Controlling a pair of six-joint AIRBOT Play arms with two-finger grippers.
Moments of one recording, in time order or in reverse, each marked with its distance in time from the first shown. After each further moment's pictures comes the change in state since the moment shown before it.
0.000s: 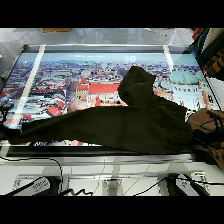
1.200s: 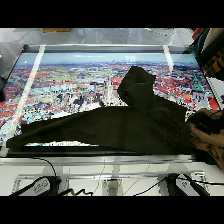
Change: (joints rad) left arm -0.099 0.037 0.311 -0.290 0.383 -0.283; right arm 0.018 -0.006 0.085 0.257 -0.336 0.105
